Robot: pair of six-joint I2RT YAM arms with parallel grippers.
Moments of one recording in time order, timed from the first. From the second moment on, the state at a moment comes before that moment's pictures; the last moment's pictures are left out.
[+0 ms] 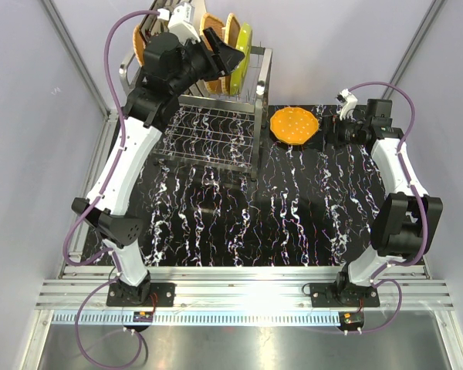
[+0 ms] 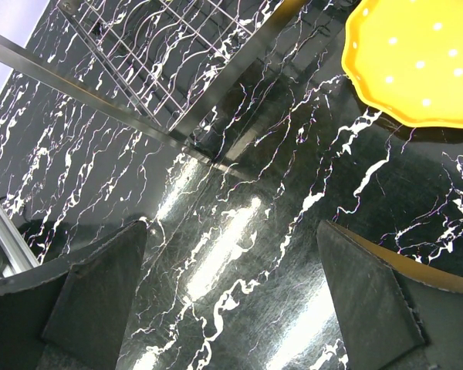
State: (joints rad) left arm -0.48 1.81 2.29 -0.45 0.18 -0.59; right arm -0.12 1.65 1.43 -0.52 -0.86 -0.15
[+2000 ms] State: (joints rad) left arm -0.51 1.90 2.34 -0.50 0.07 -0.35; right arm -0.12 1.62 1.41 -0.52 -0.86 -0.12
